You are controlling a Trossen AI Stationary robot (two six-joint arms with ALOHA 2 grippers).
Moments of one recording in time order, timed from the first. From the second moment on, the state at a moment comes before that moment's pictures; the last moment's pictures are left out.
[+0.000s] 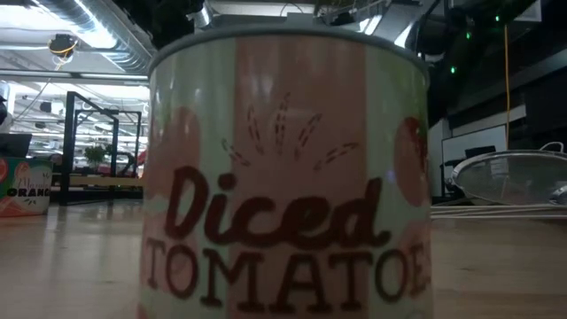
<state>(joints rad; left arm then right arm) 0.22 1.00 0.89 -0.46 -0.22 -0.02 -0.66 1.12 0.83 -0.68 0.04 -0.27</state>
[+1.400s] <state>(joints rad) 0.22 1.00 0.89 -0.46 -0.22 -0.02 -0.69 1.44 0.66 -0.37 0.01 -0.27</state>
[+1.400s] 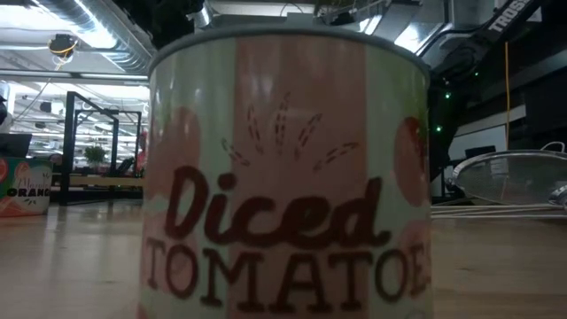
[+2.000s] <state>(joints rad) 0.22 1.00 0.89 -0.46 -0.22 -0.02 -0.69 1.45 0.66 -0.36 0.01 -0.27</state>
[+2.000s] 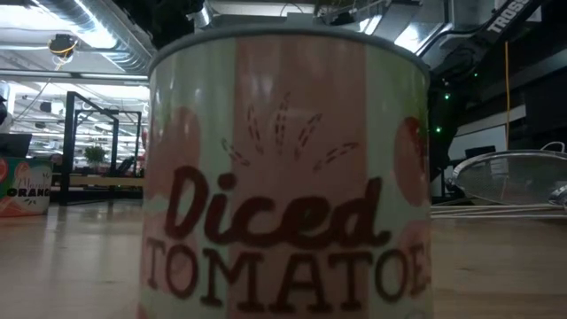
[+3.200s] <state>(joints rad) 0.22 1.00 0.89 -0.46 -0.22 -0.02 -0.69 1.45 1.29 -1.18 0.22 -0.27</state>
